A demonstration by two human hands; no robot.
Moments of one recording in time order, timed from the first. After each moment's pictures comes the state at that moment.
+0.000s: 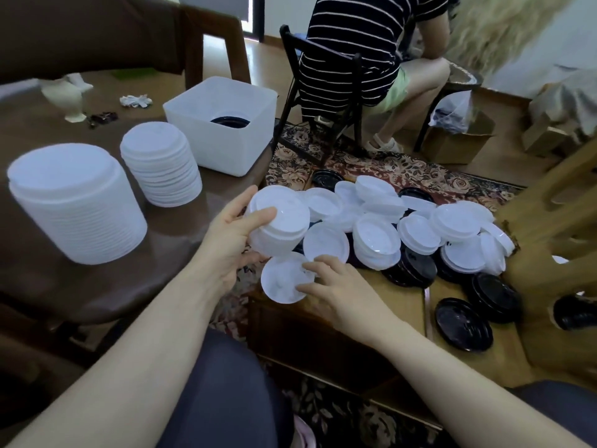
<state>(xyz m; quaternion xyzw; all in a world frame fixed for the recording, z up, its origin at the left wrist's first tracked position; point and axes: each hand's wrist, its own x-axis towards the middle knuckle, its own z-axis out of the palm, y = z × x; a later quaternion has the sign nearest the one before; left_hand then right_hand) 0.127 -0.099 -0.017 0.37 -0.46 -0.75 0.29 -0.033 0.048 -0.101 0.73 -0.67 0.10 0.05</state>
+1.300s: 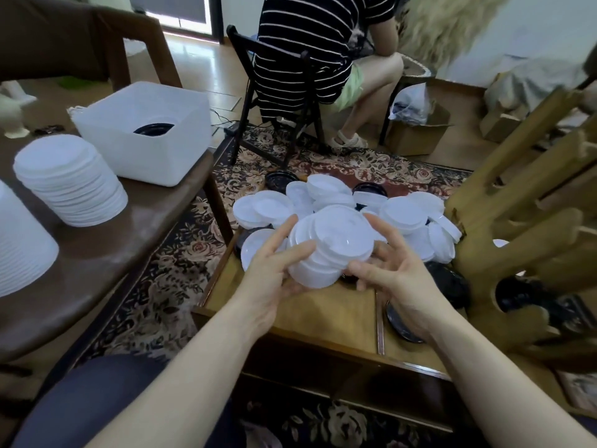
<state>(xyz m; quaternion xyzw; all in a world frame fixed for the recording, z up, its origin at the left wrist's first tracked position) 0.041 -0.006 -0.027 0.30 -0.44 -0.82 0.19 -0.090 0.128 -0.014 0.27 -0.61 0.66 -0.35</state>
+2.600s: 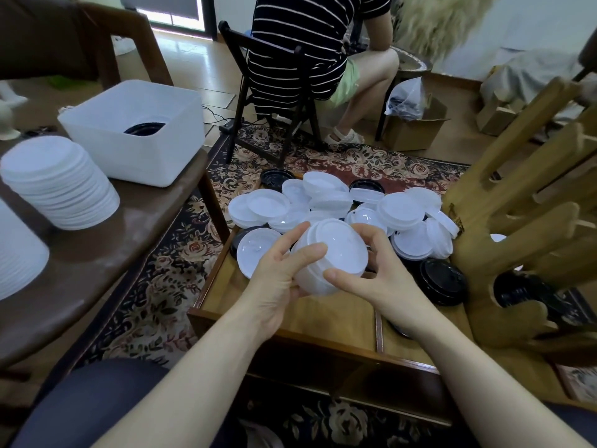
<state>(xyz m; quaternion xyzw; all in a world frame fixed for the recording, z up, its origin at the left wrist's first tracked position) 0.034 0.000 -0.034 0.27 -0.46 -0.83 0.16 -0.087 0.128 -0.026 0.35 -0.72 0.53 -0.28</state>
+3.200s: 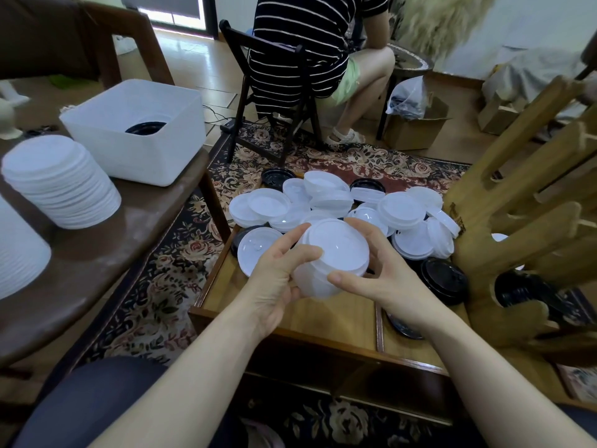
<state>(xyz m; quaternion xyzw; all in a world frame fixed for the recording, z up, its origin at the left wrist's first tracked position) 0.035 -0.002 -0.033 0.28 -0.47 -0.83 0.14 -0.095 0.131 -0.024 0.38 -0.69 0.52 -0.33</state>
